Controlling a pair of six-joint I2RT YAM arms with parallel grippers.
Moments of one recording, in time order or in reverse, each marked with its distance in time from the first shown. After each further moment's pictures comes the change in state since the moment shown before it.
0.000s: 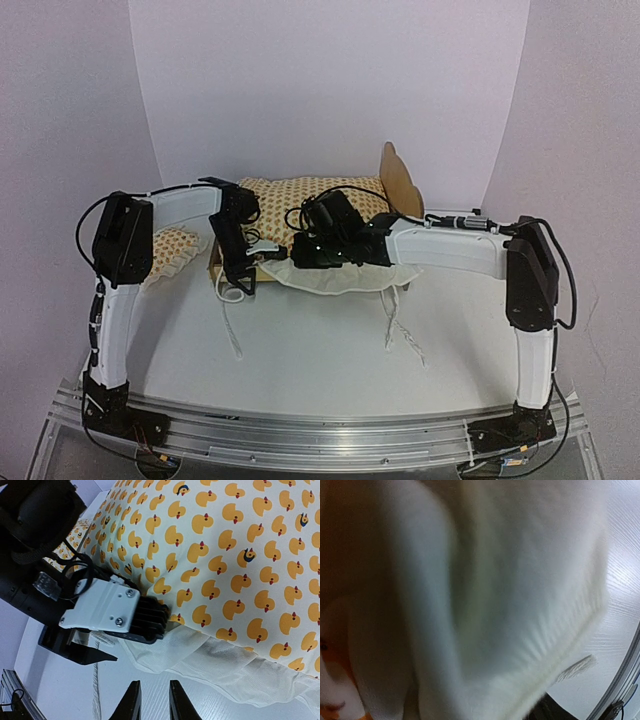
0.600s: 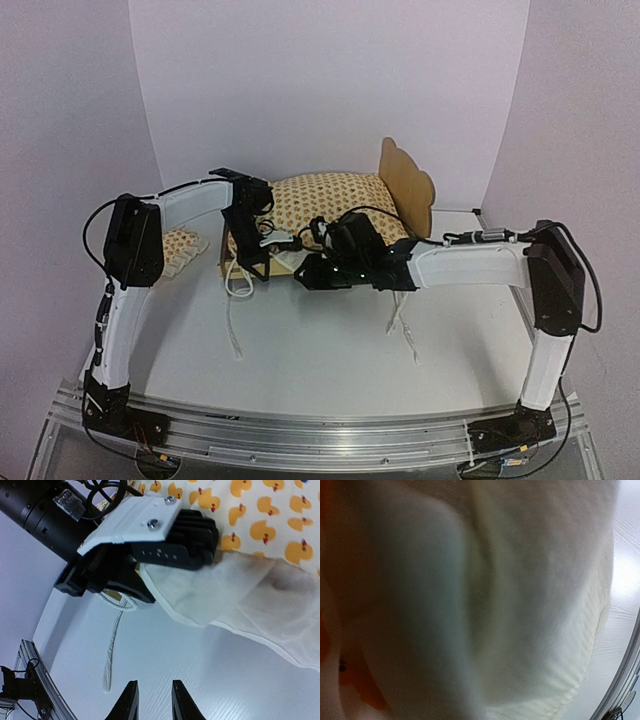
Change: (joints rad) left arm -0.052 0.066 0.180 -0.054 0.042 -0.026; right arm 0.001 -0.138 -0.312 0.243 -0.152 0.009
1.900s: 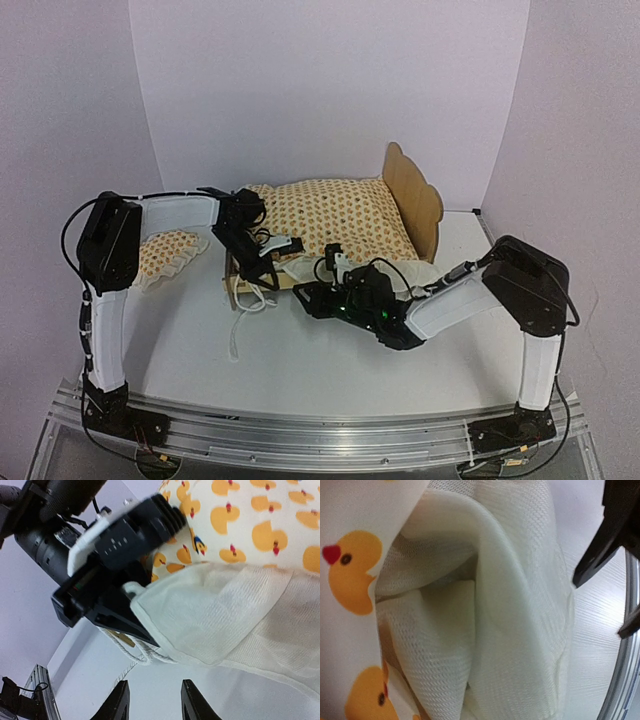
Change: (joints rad) left arm -0.011 -0.202 -0.396 0.358 0.205 -0.128; right arm 0.045 0.082 -0.422 0.855 0.102 0.048
